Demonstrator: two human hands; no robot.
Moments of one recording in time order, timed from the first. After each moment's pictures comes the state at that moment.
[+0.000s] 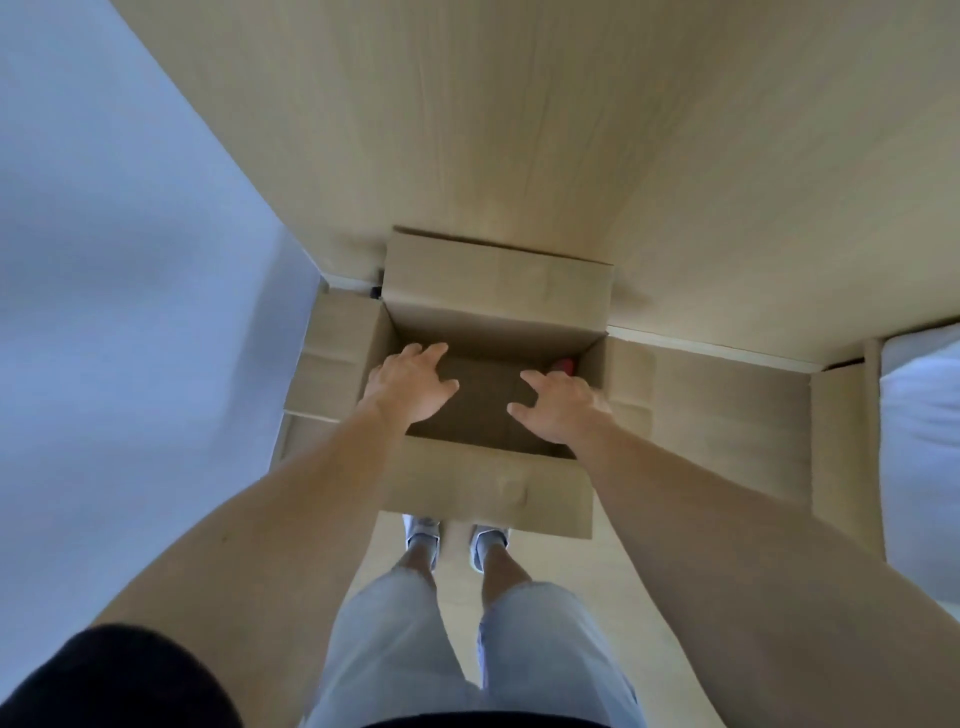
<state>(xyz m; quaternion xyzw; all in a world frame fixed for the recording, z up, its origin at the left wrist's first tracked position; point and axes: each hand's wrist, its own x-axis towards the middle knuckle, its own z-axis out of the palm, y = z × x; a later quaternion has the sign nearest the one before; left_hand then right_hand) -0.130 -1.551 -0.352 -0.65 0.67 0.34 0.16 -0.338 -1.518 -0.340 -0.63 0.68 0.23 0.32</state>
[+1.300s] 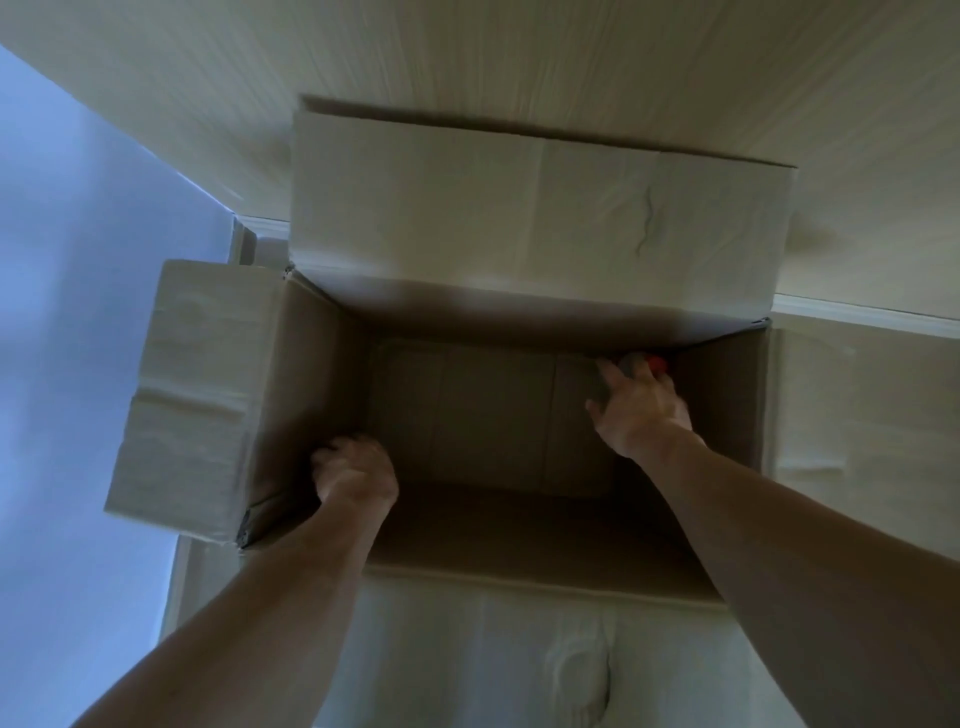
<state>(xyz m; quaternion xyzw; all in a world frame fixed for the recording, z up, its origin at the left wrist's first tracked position) -0.103 -1.589 -0.699 -0.66 0.52 0.26 0.47 -0.392 -1.618 -0.683 -0.55 0.73 0.26 0.32</state>
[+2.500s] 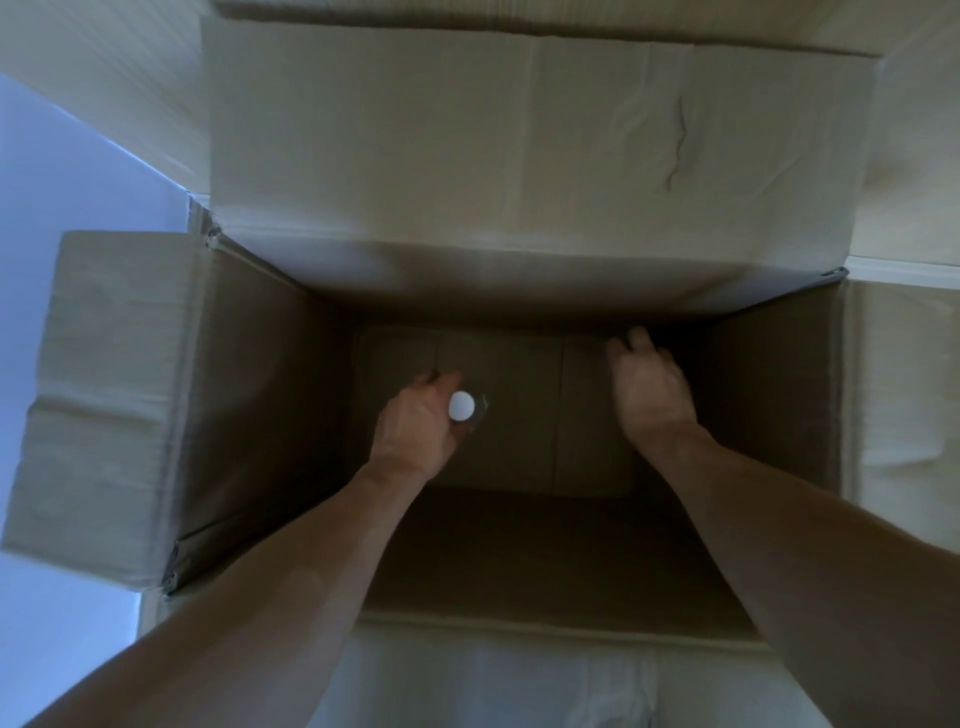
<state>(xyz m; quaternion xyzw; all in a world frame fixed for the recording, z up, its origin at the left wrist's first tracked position) -0.155 -1.613 -0.754 -0.64 0.67 0.37 0.12 -0.401 -1.617 -0.770 -0.62 0.73 0.20 0.22</state>
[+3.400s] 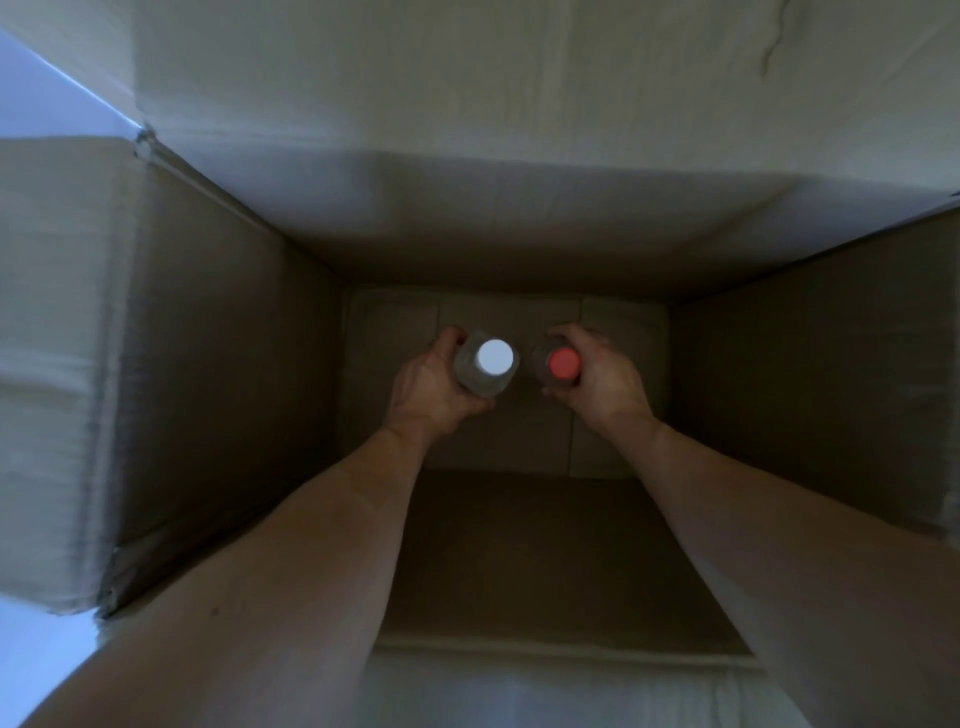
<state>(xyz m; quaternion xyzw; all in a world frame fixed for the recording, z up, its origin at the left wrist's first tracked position) -0.150 -1.614 -0.829 -0.66 0.58 0.47 0.02 -0.350 -1.594 -0.826 -0.52 0.73 -0.01 0.43</state>
